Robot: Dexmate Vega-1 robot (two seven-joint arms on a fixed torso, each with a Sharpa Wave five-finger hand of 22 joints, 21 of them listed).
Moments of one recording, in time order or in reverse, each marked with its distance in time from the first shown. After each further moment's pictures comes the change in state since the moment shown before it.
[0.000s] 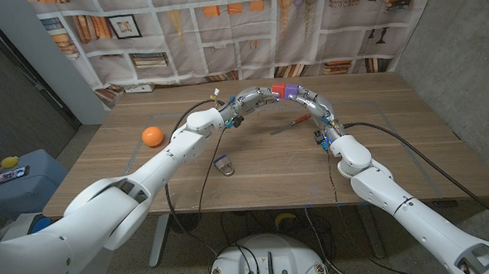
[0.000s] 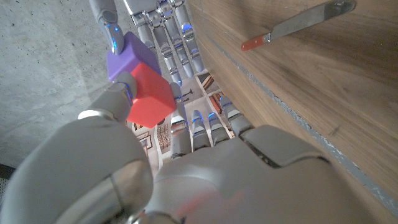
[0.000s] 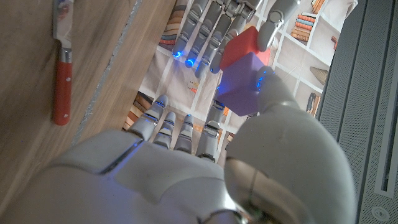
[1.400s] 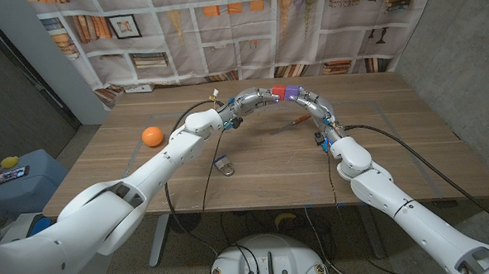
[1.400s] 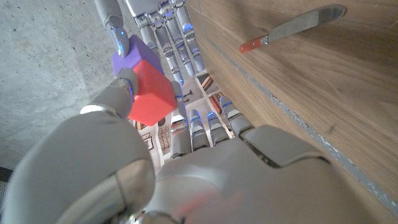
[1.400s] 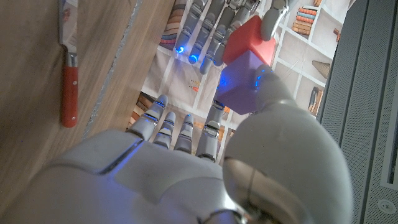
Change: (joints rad) left arm 0.024 0.038 -0.002 -0.059 -0.001 0.011 0.014; left_hand 0.048 0.012 -0.027 -0.003 -0.004 0.021 0.015 -0.002 0.000 0.019 -0.019 -0.013 0.000 0.002 -0.003 -0.009 0.000 0.007 -0.004 -0.004 0.000; right arm -0.016 0.006 0.011 -0.007 0.022 -0.002 -0.012; right_hand 0.021 0.021 -0.018 0.007 0.011 0.000 0.000 0.005 -0.012 0.004 0.004 0.000 0.000 0.000 0.000 0.000 0.000 0.000 0.000 0.000 0.000
